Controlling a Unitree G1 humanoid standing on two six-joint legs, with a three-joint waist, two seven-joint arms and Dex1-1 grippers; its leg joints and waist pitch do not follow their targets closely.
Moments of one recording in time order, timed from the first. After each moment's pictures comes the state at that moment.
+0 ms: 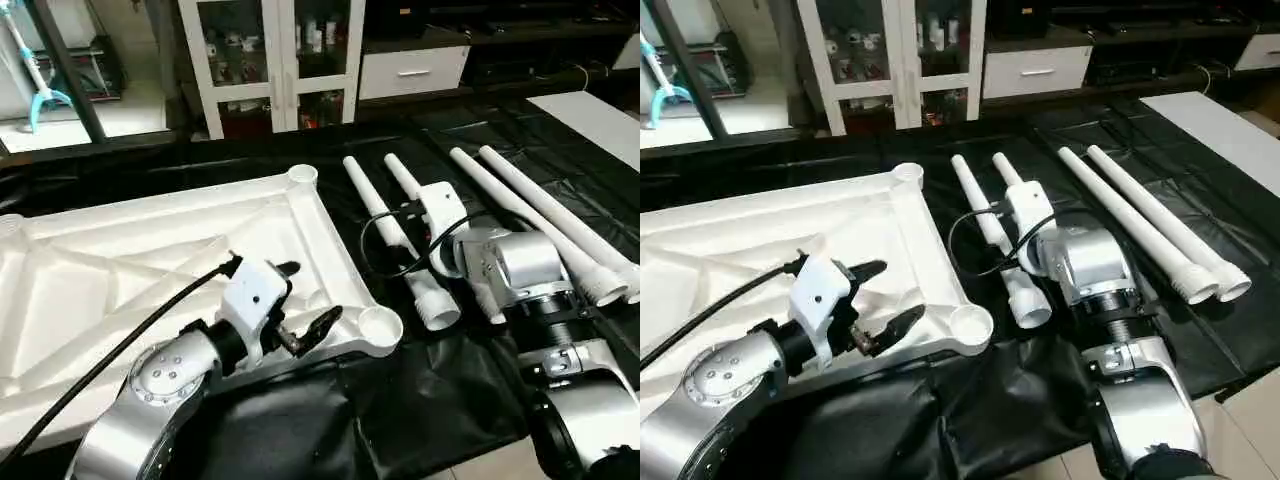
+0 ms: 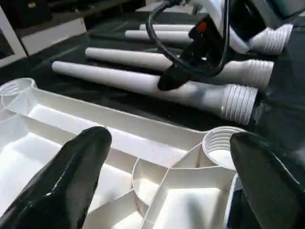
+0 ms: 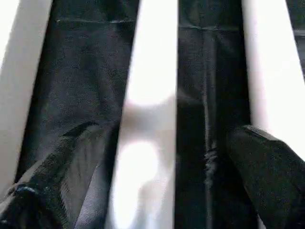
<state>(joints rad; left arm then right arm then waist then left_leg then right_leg) -0.01 0.35 -0.22 -0.51 -0.16 0.54 -0.50 -0.77 -0.28 0.09 0.45 0.11 1.02 0.30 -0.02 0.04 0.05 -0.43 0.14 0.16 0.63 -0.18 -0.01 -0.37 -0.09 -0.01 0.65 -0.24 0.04</state>
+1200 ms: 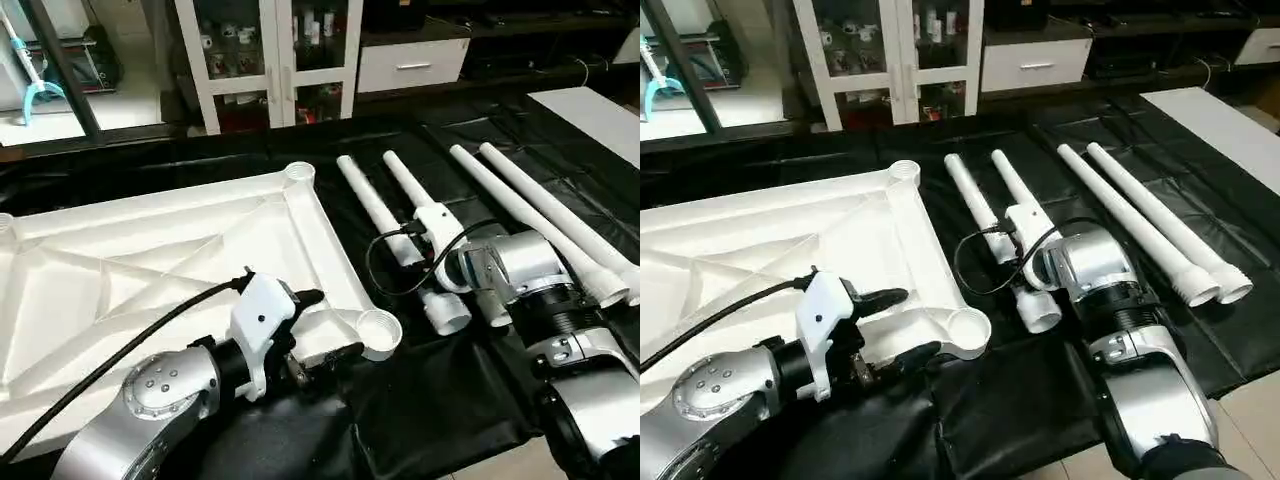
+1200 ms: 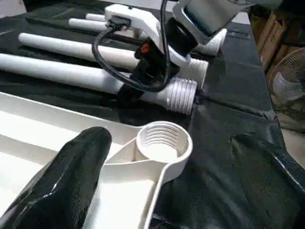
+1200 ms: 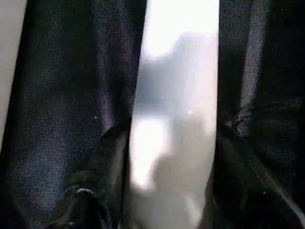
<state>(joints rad) 0.02 0.40 -0.24 -0.63 -0.32 0.67 -0.58 -0.80 -0.32 0.16 0.60 0.11 1.04 0.49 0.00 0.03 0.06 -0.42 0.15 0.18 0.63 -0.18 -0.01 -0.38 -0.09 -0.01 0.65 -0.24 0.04</state>
